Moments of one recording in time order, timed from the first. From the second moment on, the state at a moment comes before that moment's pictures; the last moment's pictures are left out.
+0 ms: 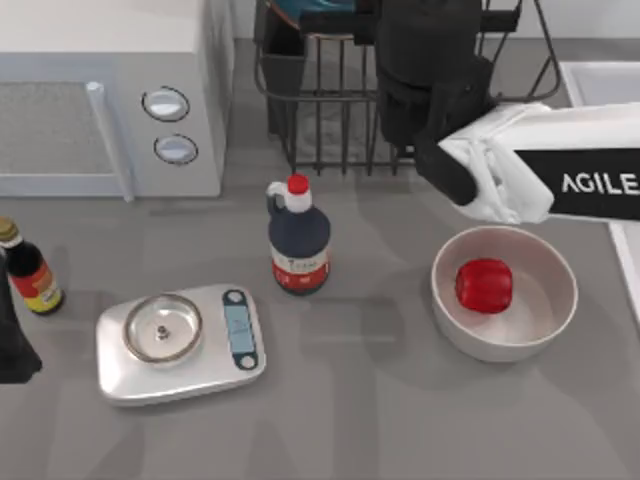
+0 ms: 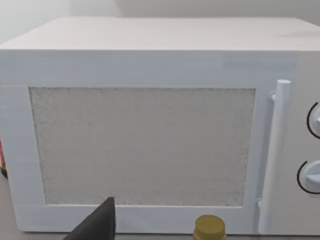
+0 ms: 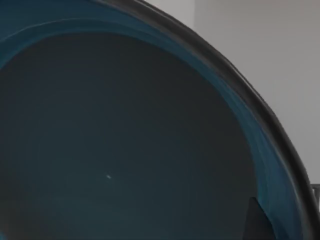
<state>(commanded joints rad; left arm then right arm) 0.00 0.00 0.00 0.00 0.00 0.00 0.63 2.04 1.33 0.70 0.67 0.02</state>
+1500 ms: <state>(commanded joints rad) 0.00 0.00 0.00 0.00 0.00 0.00 0.63 2.04 1.33 0.70 0.67 0.02</state>
